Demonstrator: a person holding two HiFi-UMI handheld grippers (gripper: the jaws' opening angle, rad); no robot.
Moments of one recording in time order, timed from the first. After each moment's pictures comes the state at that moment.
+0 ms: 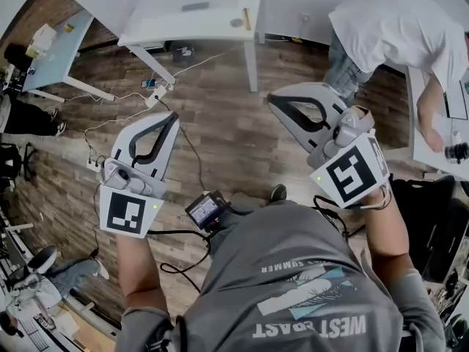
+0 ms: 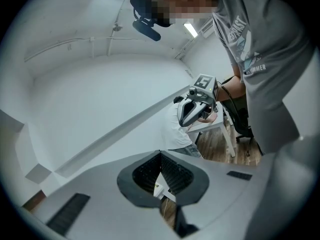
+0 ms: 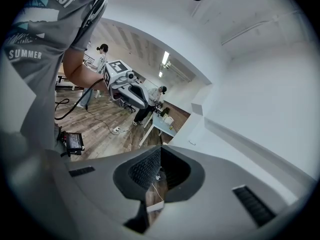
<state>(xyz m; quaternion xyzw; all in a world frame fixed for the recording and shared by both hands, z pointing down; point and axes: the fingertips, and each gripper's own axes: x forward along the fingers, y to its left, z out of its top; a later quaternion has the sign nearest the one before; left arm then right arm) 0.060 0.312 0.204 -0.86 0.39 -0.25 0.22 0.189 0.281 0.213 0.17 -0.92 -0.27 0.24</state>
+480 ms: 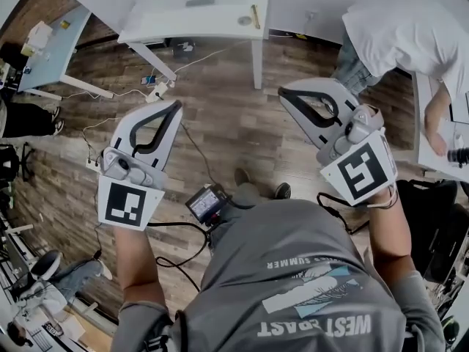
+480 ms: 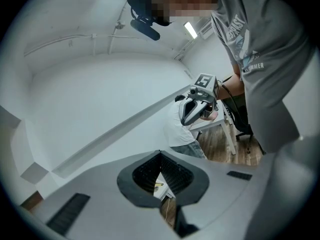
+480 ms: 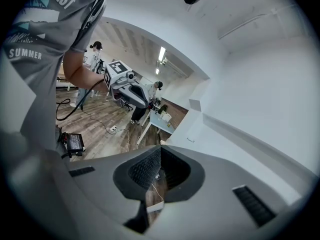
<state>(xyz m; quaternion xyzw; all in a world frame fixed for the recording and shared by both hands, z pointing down) 0.018 0.262 0.206 -0.86 0.37 -0.25 0.23 0.153 0.236 0.218 0.19 -0.92 -0.26 0.25</state>
